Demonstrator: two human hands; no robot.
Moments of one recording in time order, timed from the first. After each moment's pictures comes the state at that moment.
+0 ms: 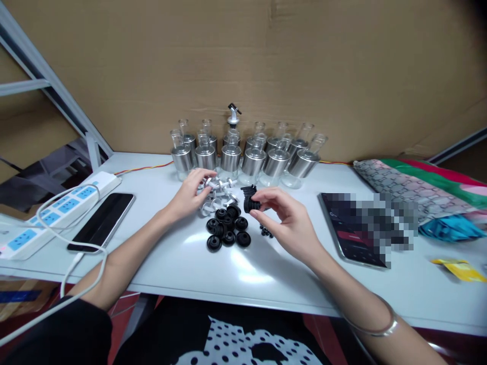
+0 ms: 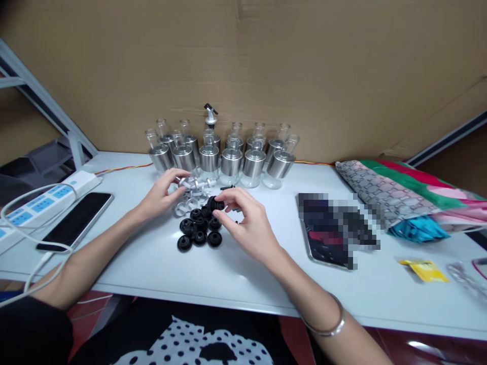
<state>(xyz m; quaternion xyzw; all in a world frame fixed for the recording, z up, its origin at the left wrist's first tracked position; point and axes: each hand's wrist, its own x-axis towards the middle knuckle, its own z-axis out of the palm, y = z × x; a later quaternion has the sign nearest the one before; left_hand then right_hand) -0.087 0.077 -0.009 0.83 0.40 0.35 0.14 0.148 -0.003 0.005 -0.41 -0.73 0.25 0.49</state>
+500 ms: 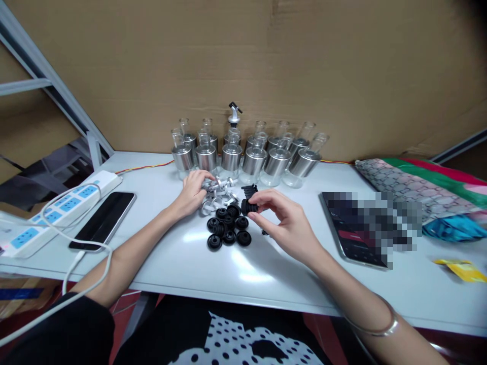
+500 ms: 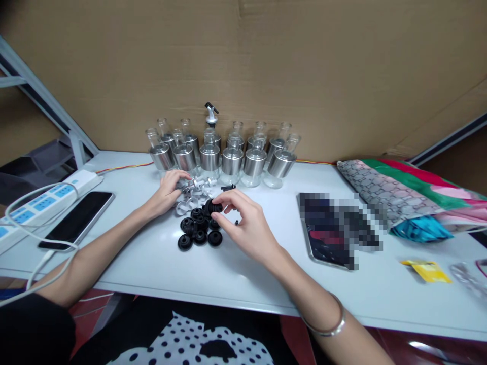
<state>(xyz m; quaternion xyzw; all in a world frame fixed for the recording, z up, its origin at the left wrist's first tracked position) -0.089 0.087 -0.031 0.82 0.47 0.30 0.15 0.147 -0.005 0.007 -0.40 -0.76 0.23 0.45</state>
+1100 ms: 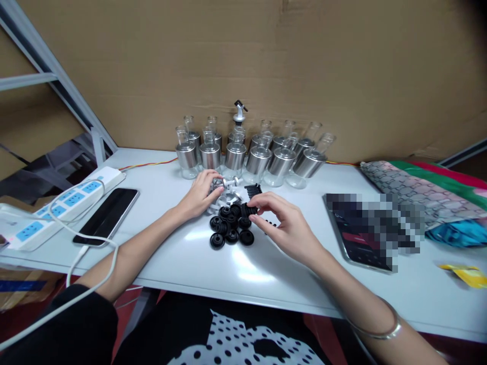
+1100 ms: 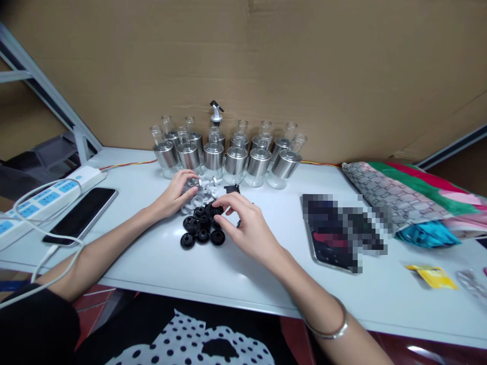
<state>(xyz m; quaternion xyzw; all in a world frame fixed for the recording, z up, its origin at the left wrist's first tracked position) -0.083 0.082 -0.038 0.84 0.42 0.31 0.14 0.146 -0.004 0.006 -0.39 -0.80 0.22 0.40</state>
